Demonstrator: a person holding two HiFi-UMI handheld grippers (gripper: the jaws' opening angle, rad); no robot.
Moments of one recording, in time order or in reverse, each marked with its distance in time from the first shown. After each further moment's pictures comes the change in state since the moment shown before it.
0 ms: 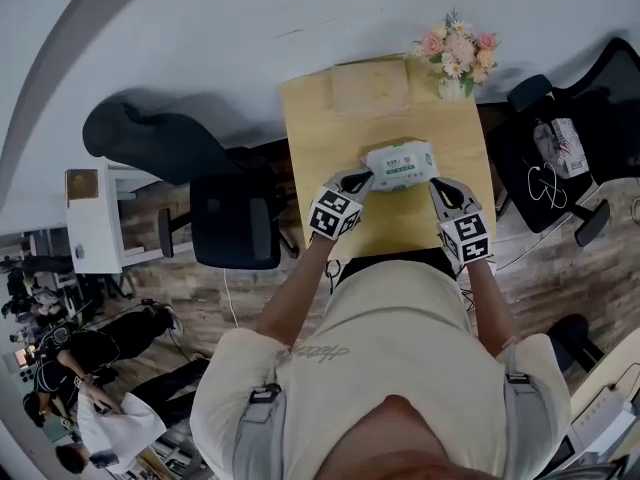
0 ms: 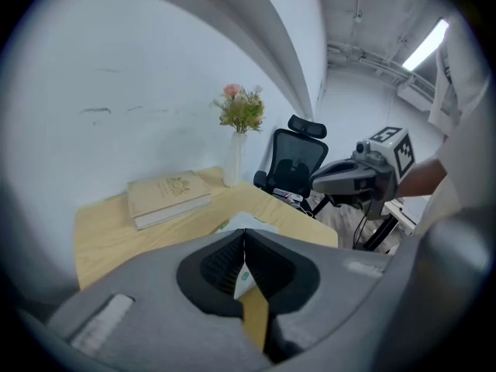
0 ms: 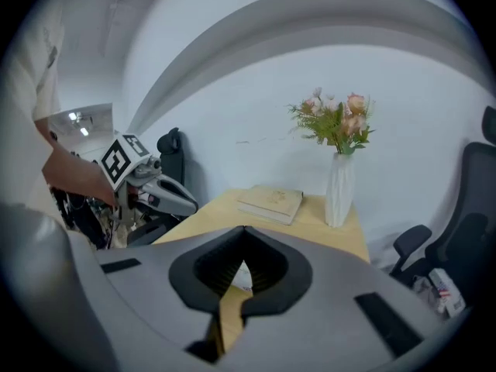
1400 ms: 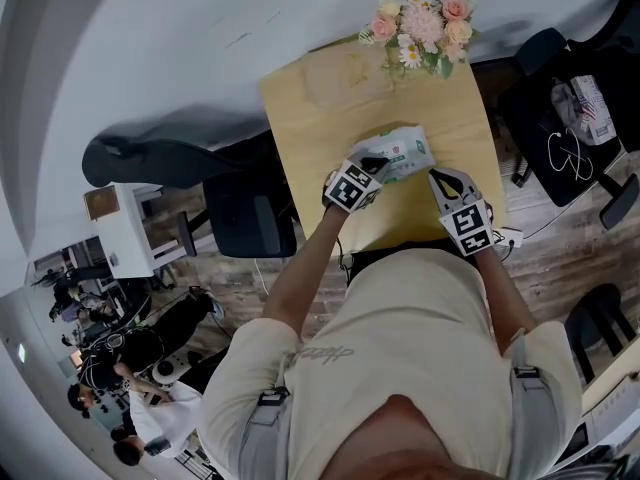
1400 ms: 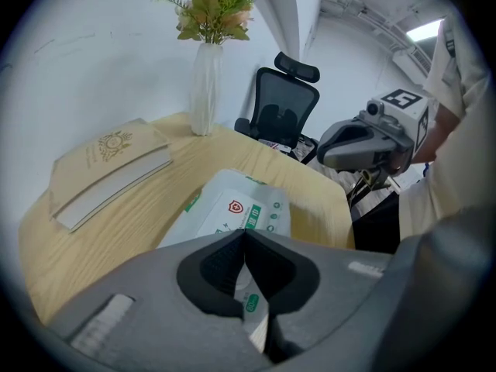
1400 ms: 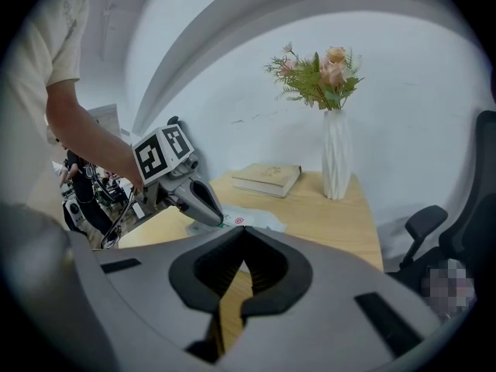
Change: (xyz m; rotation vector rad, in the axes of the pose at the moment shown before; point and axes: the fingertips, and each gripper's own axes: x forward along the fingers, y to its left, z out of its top) left arm 0.128 -0.009 -0.052 0.128 0.380 -0.146; right arm 0.029 -0.045 -0.069 0.016 0.062 0.081
